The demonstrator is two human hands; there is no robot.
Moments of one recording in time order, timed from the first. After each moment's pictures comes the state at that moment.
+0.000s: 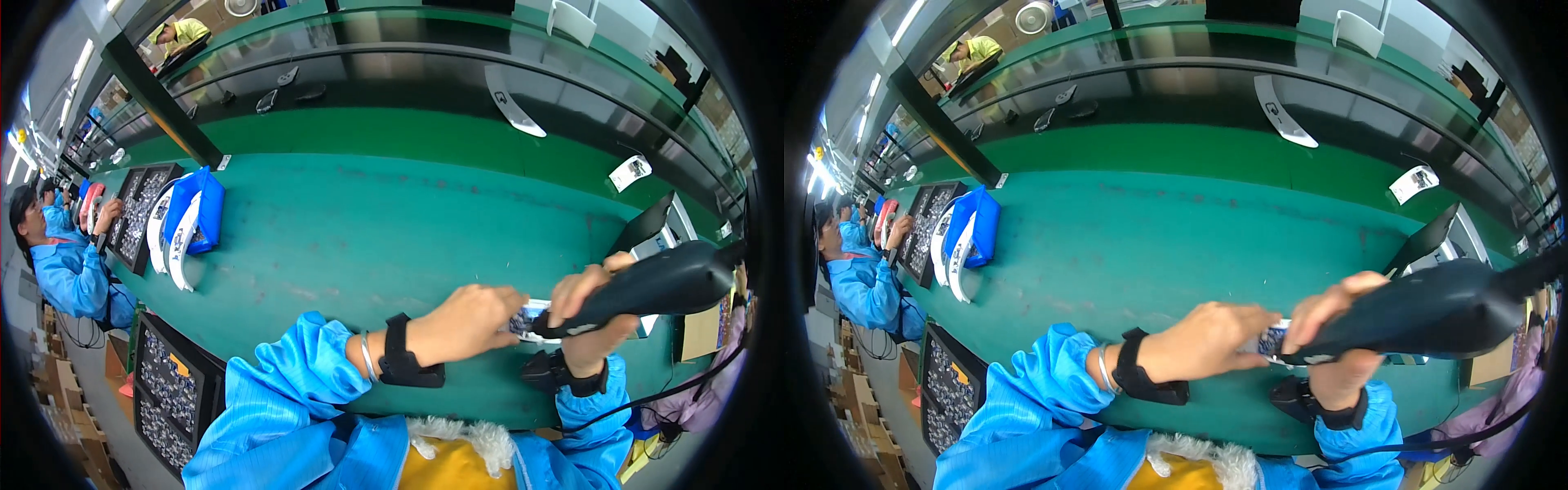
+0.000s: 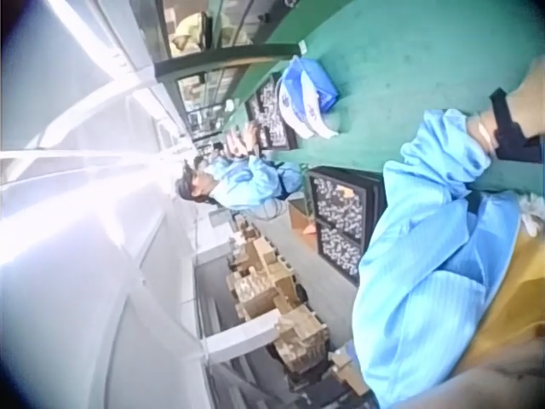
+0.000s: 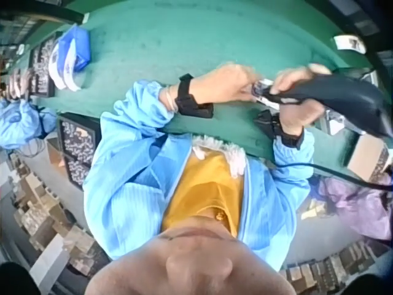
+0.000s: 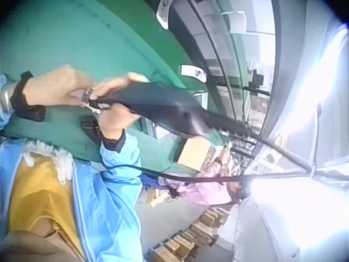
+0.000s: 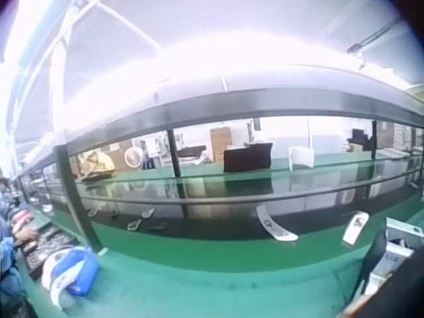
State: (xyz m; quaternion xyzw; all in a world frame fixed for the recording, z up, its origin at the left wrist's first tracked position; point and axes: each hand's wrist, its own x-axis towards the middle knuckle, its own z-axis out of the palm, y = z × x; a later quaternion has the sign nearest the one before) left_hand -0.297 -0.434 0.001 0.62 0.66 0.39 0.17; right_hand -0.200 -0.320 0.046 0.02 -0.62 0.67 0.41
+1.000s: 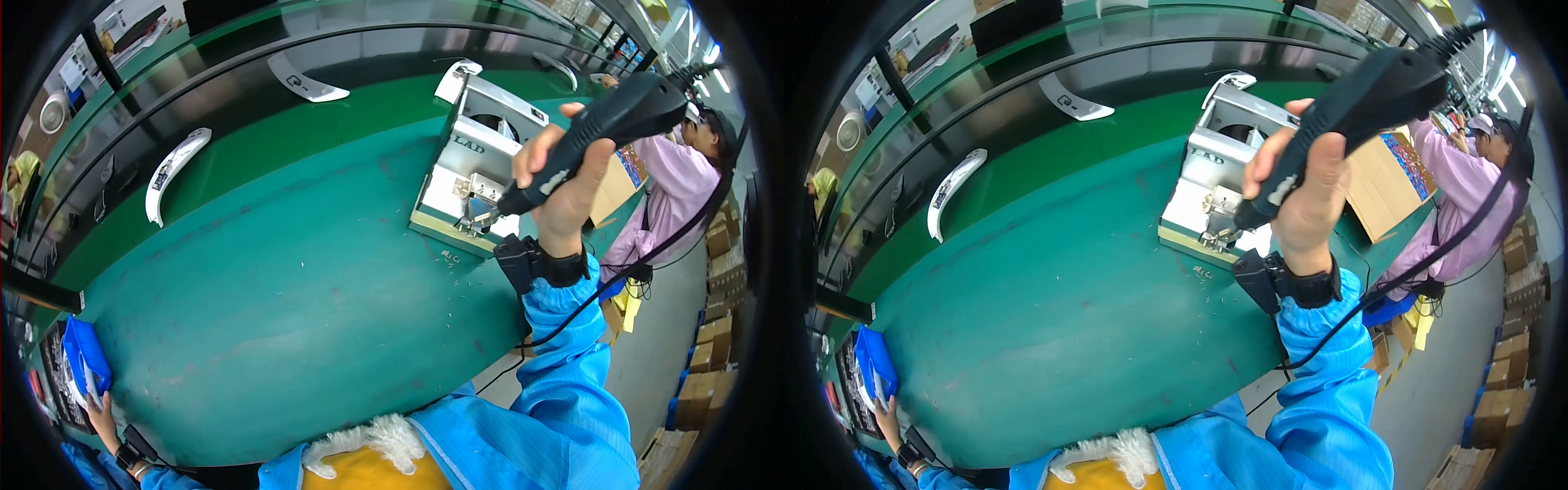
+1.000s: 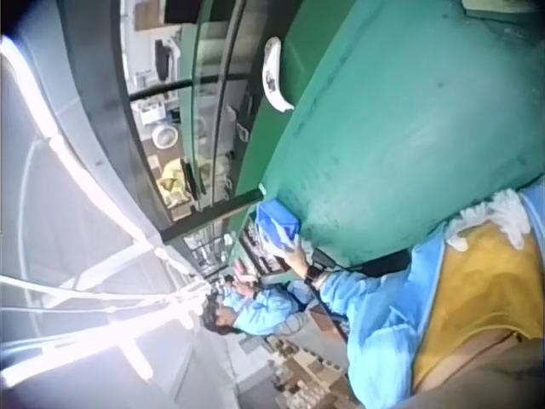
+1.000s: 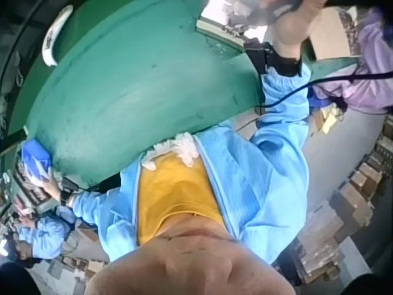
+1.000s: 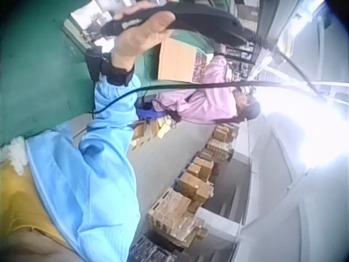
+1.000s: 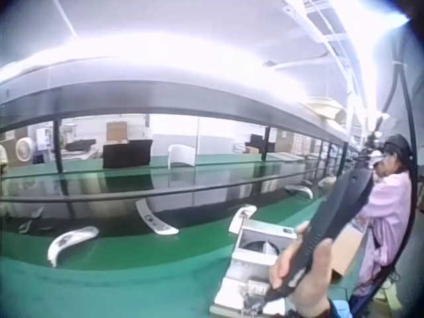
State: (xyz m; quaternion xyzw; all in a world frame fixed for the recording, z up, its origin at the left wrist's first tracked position) left_hand -0.523 -0.816 -0.027 0.06 0.98 0.17 -0.04; right_hand -0.098 -0.168 0.095 -0.04 -0.62 0.55 0.56
